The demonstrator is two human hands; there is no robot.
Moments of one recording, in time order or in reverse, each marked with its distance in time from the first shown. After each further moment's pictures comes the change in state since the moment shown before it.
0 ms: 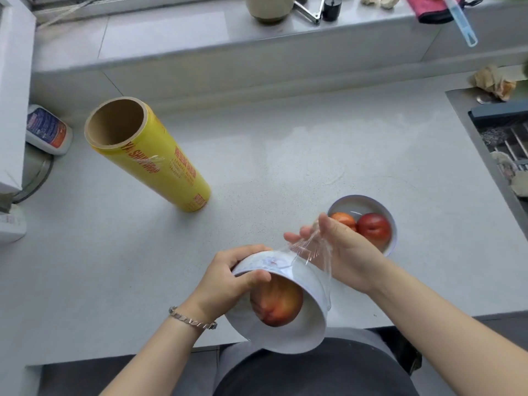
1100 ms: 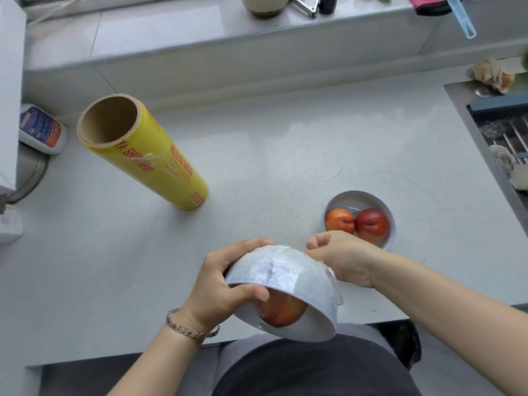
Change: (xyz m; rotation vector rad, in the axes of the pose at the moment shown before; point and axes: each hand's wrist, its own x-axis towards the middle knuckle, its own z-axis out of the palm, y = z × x) left_hand -0.010 0.007 0.002 0.003 0.079 0.160; right_hand -0.003 -0.005 0.006 -0.413 0.341 0.339
